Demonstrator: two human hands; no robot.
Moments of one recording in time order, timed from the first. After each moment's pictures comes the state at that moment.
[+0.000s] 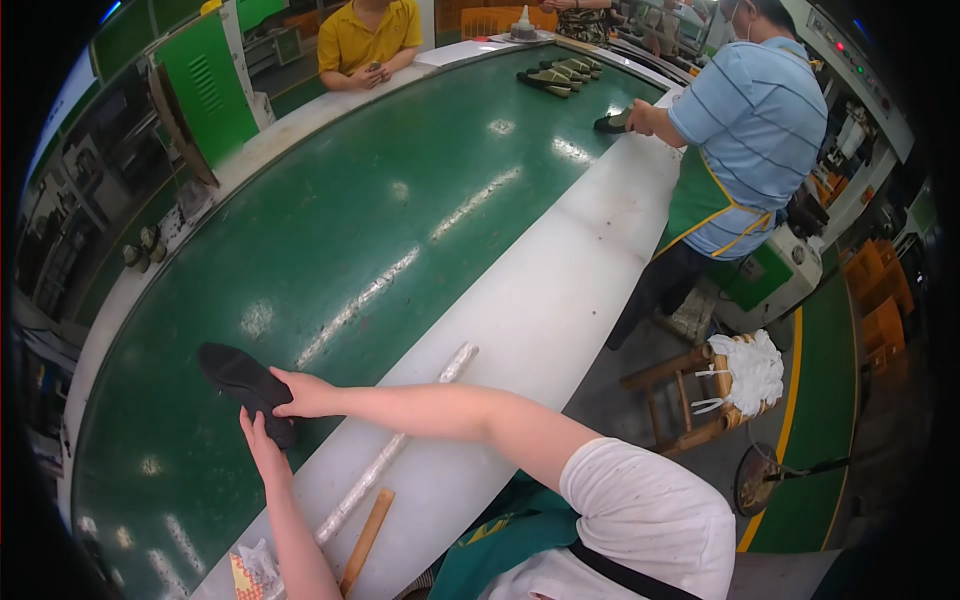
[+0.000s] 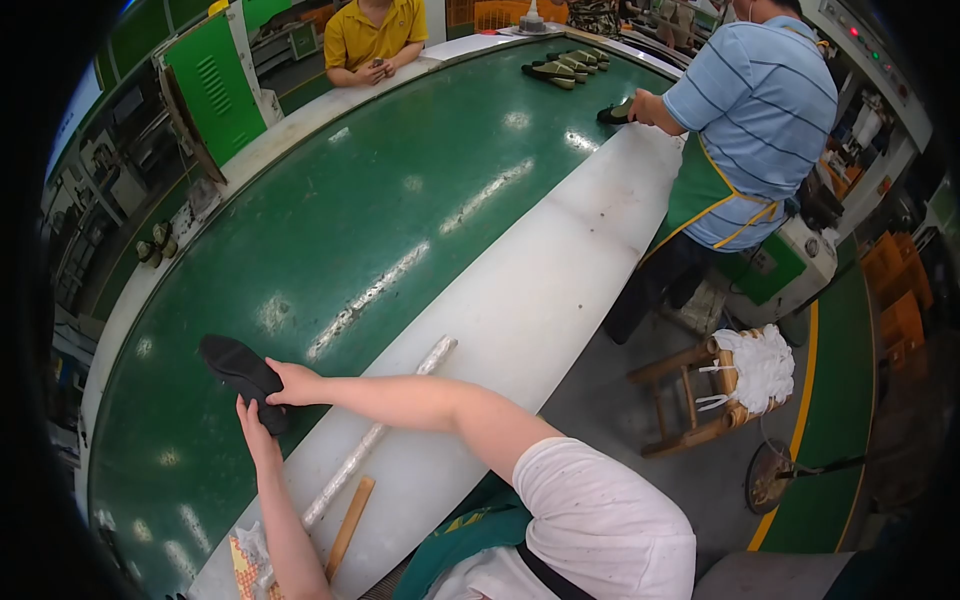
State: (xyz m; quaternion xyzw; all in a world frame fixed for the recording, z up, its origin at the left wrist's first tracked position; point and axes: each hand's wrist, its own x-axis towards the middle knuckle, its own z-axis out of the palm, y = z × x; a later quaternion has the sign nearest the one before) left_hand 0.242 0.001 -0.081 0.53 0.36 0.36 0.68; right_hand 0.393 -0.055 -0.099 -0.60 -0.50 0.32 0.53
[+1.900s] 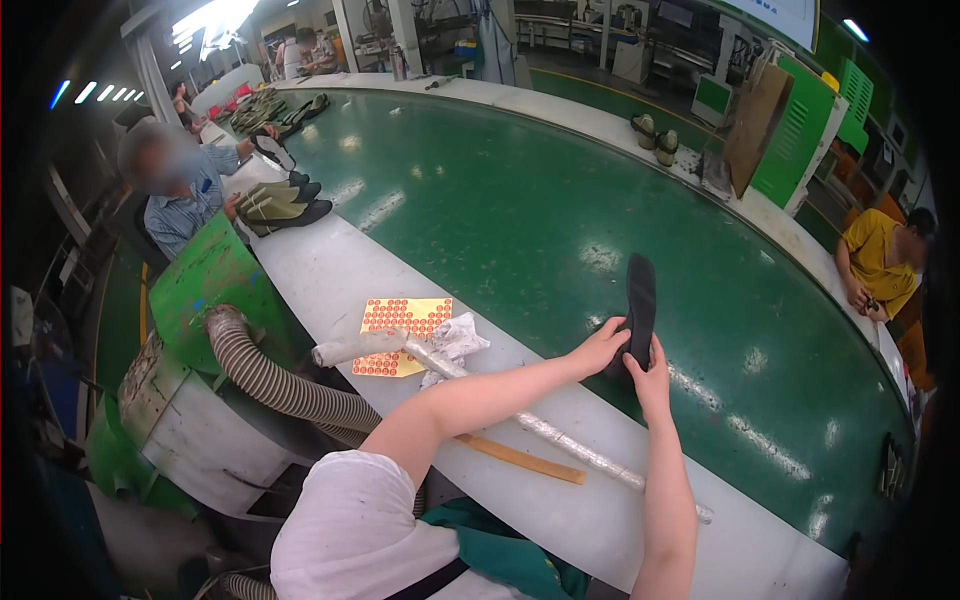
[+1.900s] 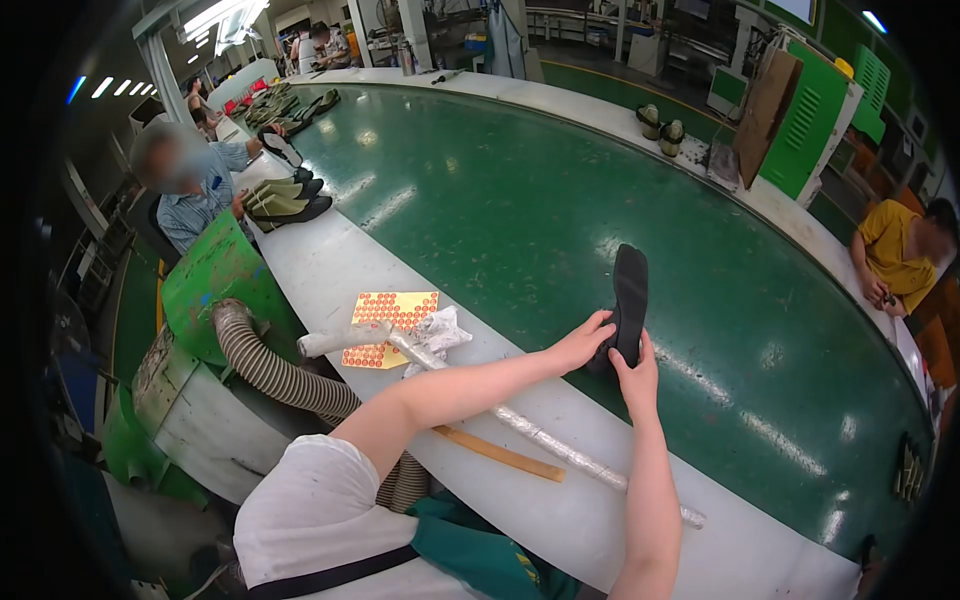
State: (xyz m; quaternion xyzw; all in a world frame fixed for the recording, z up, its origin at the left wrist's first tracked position) left_hand 0.244 -0.008 -0.076 0.57 0.36 0.38 0.63; right_hand 0.391 -0.055 -0.085 -0.58 -0.50 0.41 0.50
